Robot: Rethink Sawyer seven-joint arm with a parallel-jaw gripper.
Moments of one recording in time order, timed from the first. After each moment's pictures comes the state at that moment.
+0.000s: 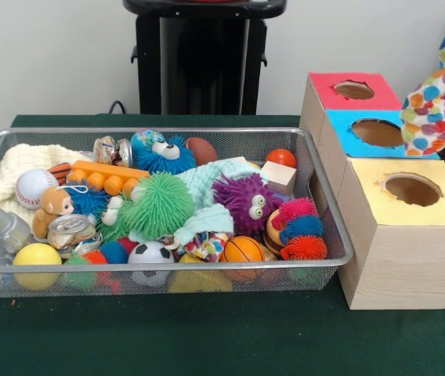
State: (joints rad) arm 0.11 -1.04 -0.01 1.58 0.16 0.93 1.58
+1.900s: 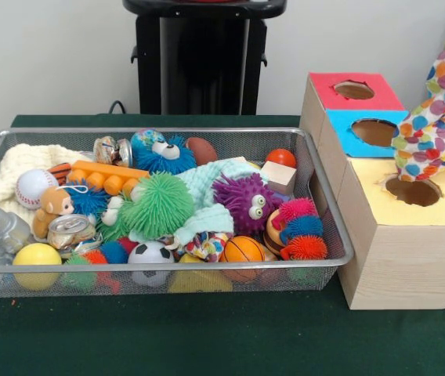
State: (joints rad) arm 0.09 -0.98 -0.01 1.57 0.17 0.89 1.58
